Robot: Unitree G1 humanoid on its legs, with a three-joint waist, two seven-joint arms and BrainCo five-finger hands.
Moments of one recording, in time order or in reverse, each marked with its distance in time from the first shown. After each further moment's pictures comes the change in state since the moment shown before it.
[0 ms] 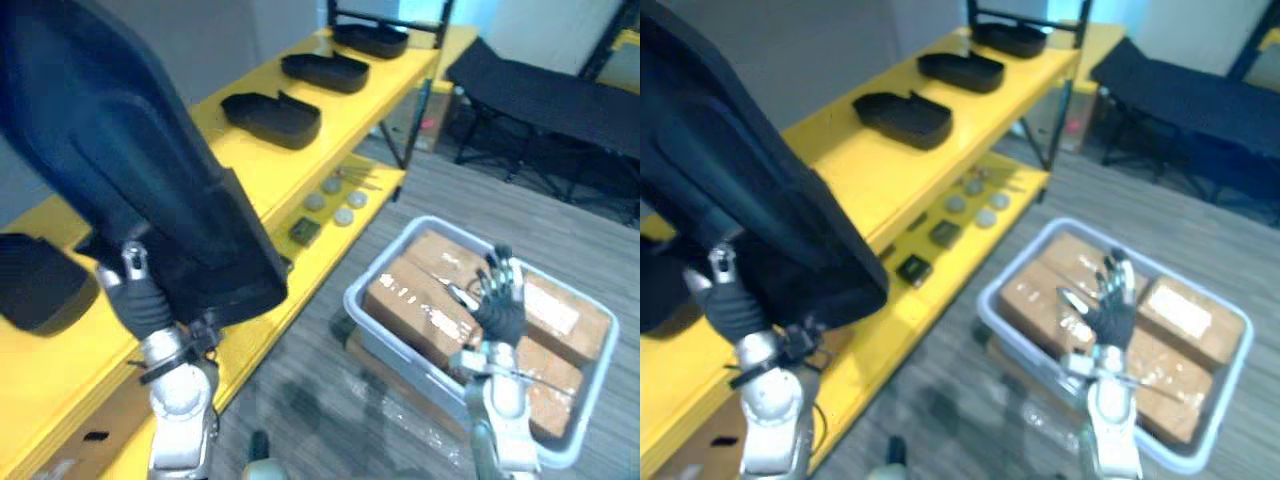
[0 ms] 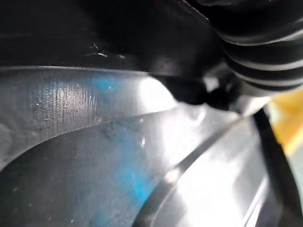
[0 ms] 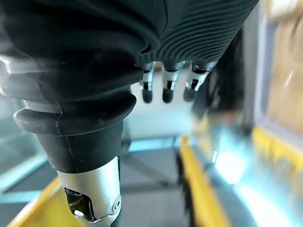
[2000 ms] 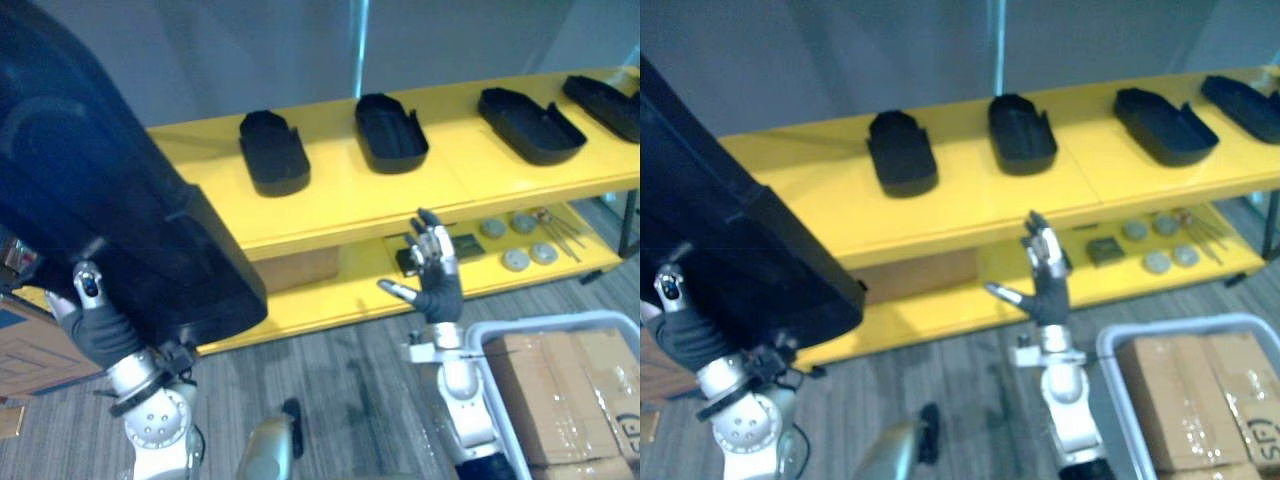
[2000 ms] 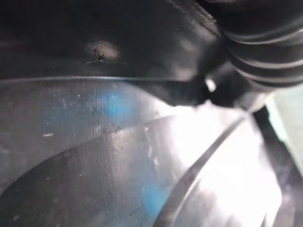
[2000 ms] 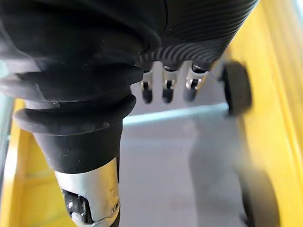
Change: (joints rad) left arm 0.036 0.041 0.124 0.004 0.053 -0.108 -0.072; right arm -0.067 0.013 0.103 0.071 -0.087 -0.228 -0.027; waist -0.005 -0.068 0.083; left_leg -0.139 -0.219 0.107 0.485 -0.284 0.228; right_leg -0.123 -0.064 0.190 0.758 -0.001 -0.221
